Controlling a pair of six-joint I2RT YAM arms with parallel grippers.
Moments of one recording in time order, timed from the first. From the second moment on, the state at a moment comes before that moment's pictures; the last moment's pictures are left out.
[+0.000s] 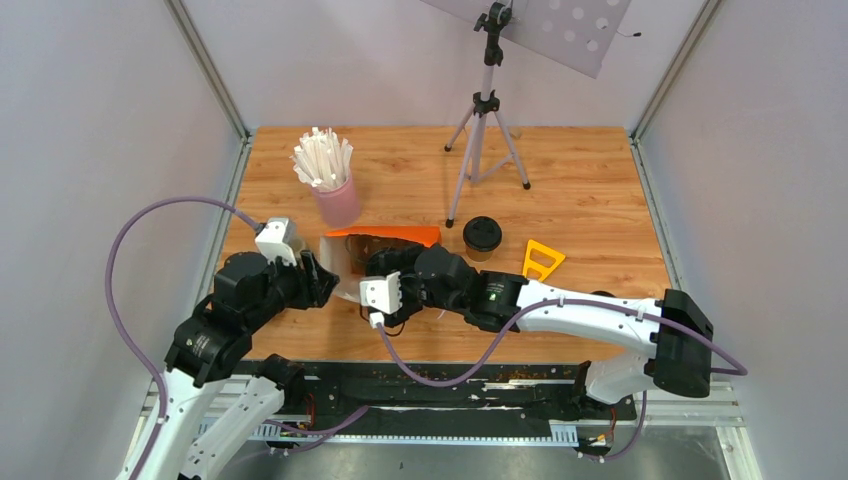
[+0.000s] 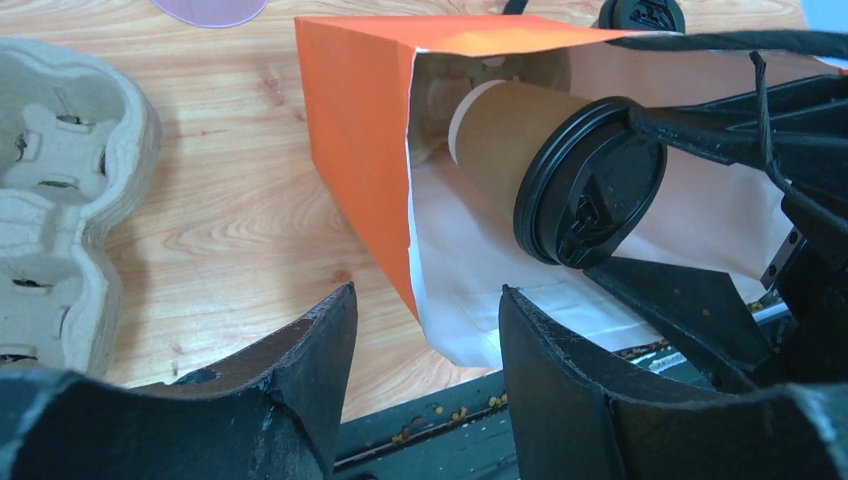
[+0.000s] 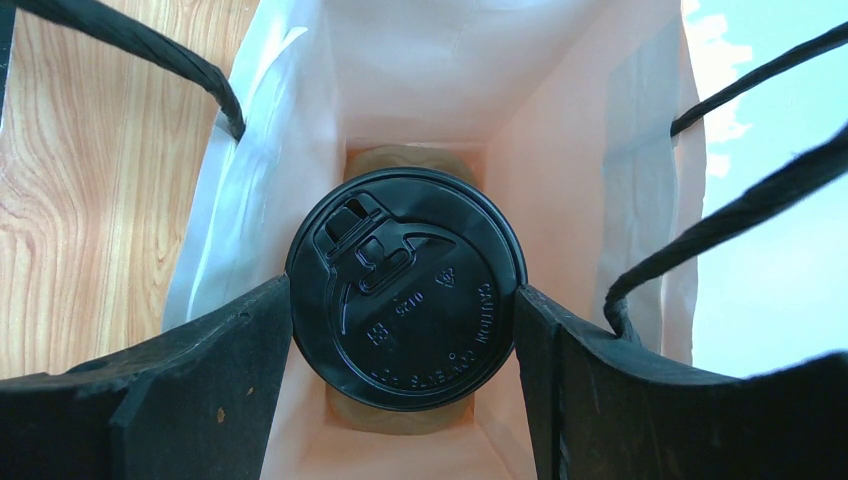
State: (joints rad) left arm -0.44 0.51 0.89 -0.88 0.02 -0.39; right arm 1.21 1.41 1.08 -0.09 0.05 -0.83
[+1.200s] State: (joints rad) left arm -0.44 0.57 0.85 -0.80 0.12 -0.36; right arm 1.16 1.45 1.07 -0.08 -0.05 -0.99
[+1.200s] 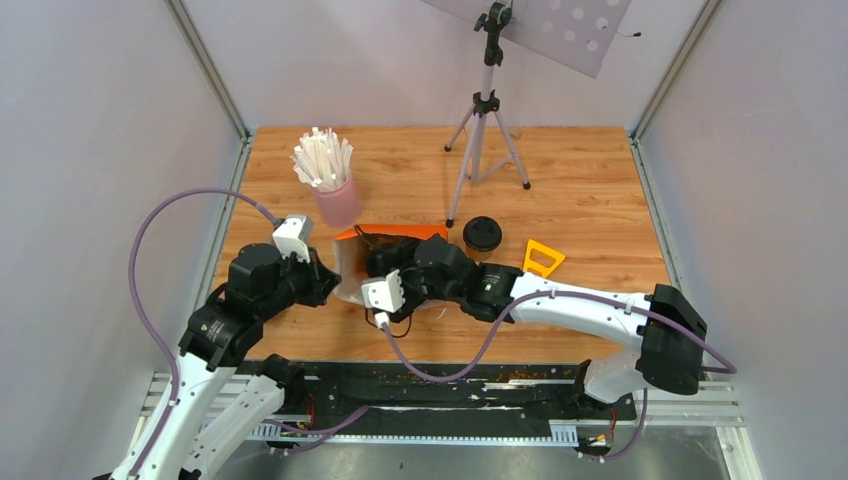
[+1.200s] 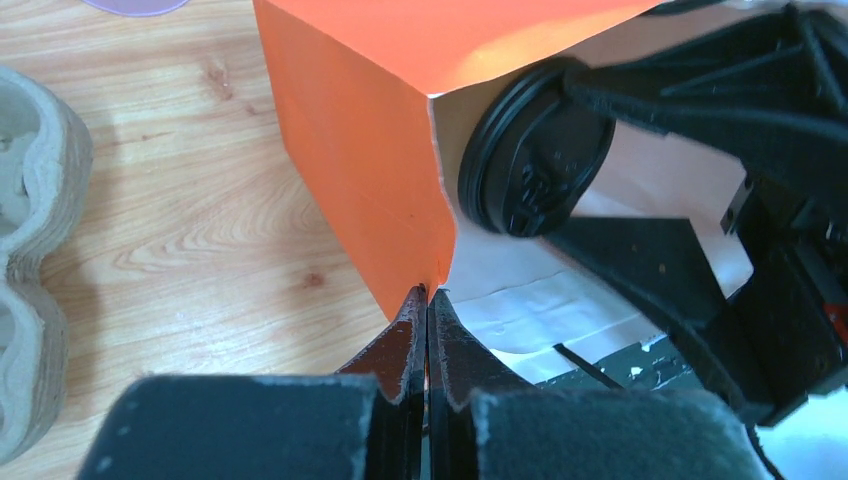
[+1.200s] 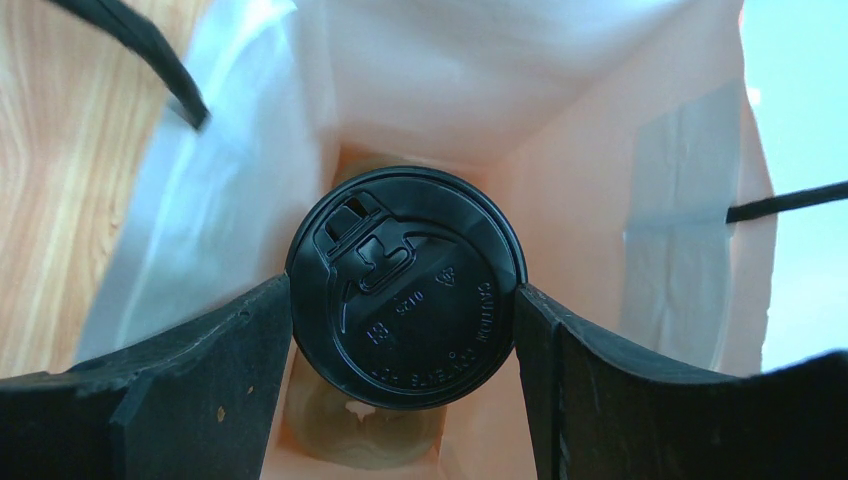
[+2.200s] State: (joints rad) left arm -0.44 0.63 0.85 -0.80 0.19 -0.32; right arm 1.10 1.54 1.18 -0.25 -0.03 -1.16
